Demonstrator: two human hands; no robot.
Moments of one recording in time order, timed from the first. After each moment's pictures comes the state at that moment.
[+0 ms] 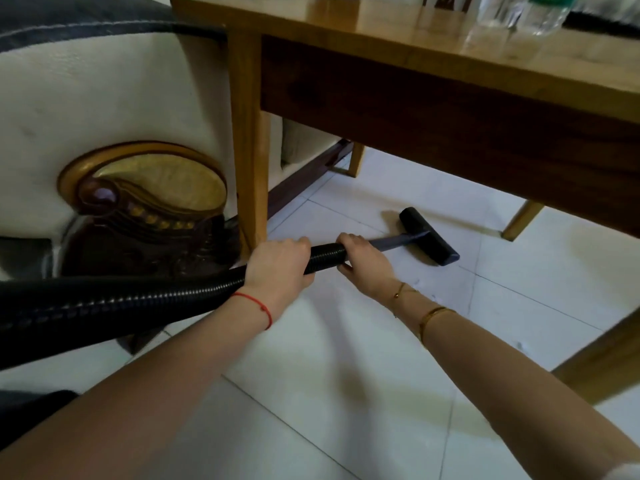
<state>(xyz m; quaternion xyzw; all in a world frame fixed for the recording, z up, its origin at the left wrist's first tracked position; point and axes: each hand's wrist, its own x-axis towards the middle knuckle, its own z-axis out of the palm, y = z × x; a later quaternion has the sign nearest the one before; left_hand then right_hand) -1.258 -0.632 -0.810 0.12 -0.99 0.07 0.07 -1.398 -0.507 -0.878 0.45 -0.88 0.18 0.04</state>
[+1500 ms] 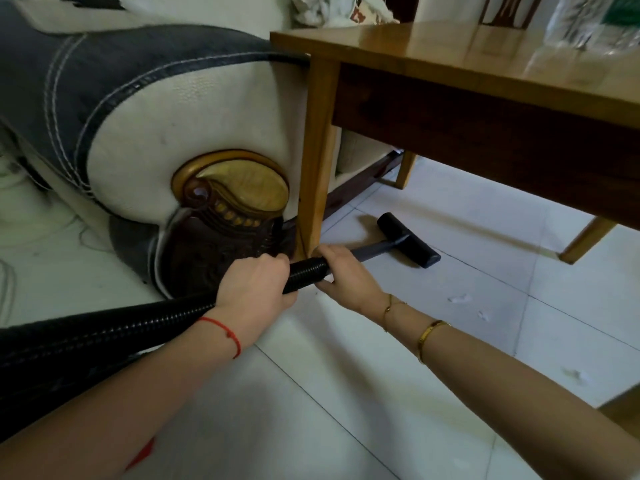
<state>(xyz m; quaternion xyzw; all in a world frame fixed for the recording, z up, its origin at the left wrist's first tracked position) -1.151 -0.679 -0.788 0.23 -0.97 0.06 0.03 -1.309 -0.586 -0.865 0.57 -0.78 0.26 0.02</state>
